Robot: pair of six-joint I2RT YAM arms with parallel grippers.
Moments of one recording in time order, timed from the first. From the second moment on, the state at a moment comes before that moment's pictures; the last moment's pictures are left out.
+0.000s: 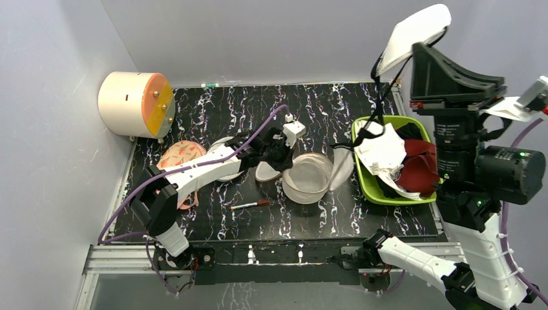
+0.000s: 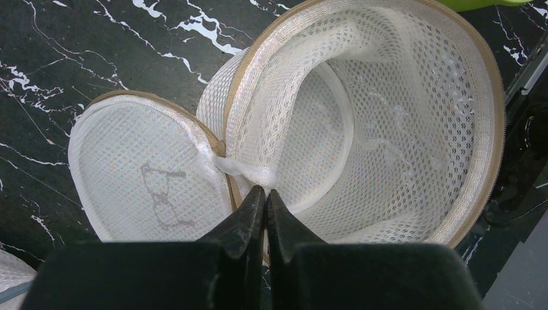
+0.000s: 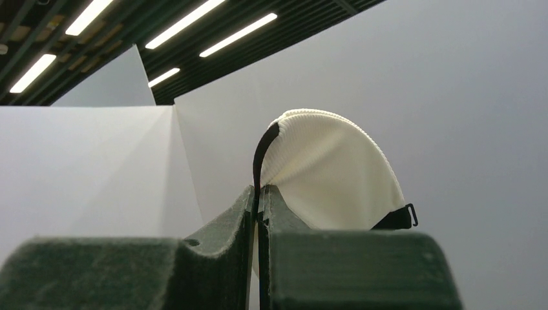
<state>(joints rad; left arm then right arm) -0.83 1.65 1.25 -0.37 0.22 -0.09 0.63 0.86 1.54 0.14 0.20 0.12</state>
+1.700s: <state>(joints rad) -0.83 1.64 1.25 -0.38 0.20 -0.09 0.21 1.17 1.66 0.29 0.94 -0.40</state>
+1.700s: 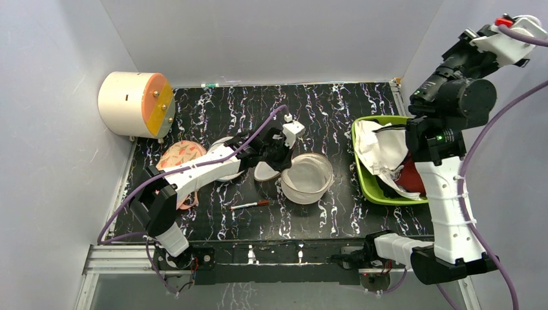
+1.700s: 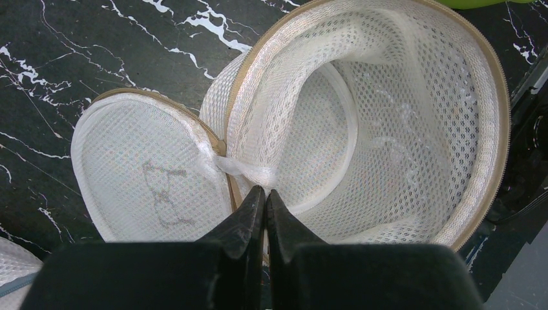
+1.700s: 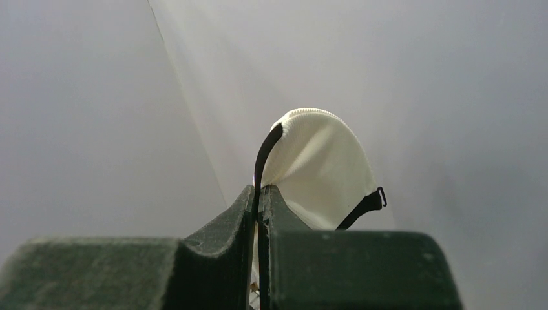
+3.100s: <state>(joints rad) -0.84 1.64 1.26 -0.40 0.17 -0.07 0.02 1.16 1.17 0.06 0.51 0.15</state>
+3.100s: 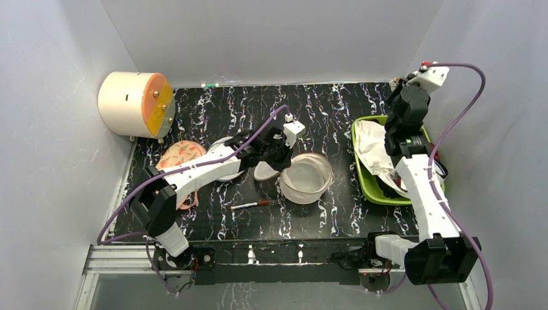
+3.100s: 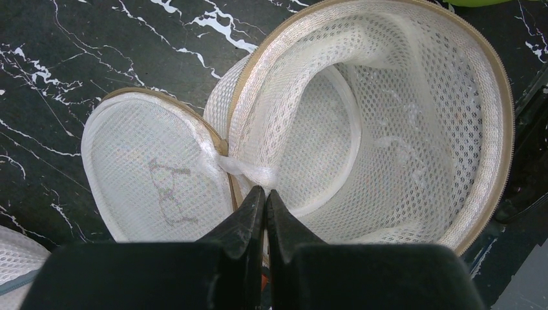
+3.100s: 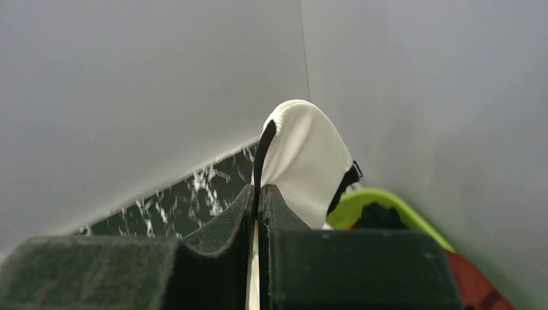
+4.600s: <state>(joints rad) -0.84 1.64 1.28 -0.41 0.17 -0.07 0.02 1.20 0.77 -0.24 0.61 0.51</state>
